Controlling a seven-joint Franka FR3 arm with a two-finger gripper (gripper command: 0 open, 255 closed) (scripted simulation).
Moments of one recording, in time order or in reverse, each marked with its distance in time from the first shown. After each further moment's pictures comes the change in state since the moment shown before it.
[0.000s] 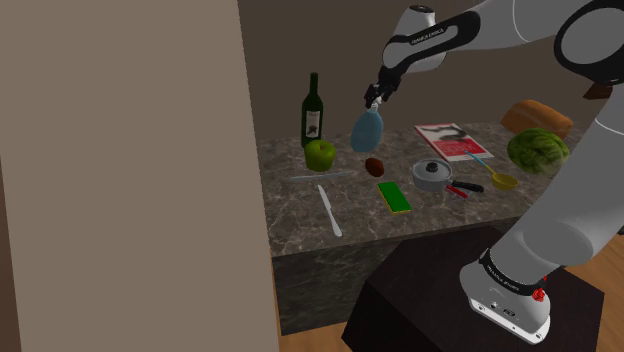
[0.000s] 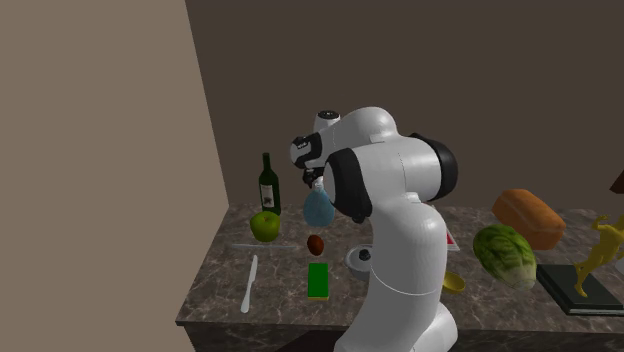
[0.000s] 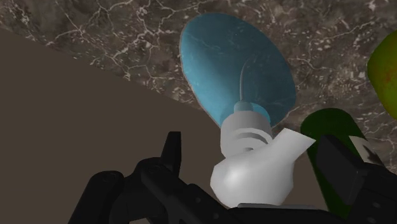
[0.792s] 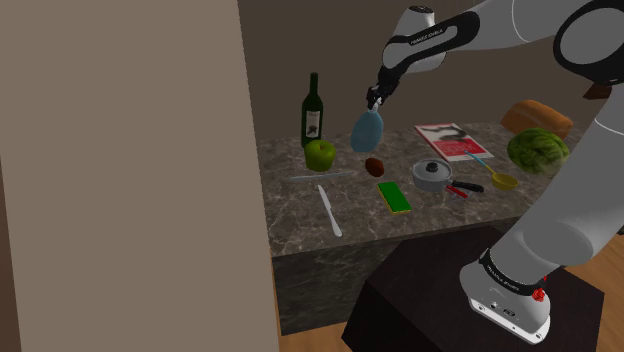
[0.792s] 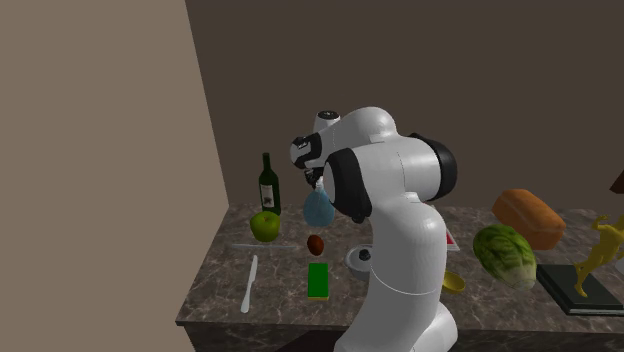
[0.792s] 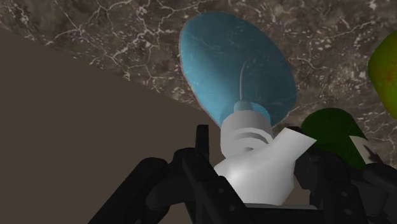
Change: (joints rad) arm 0.000 0.003 0.000 0.001 0.001 0.002 0.000
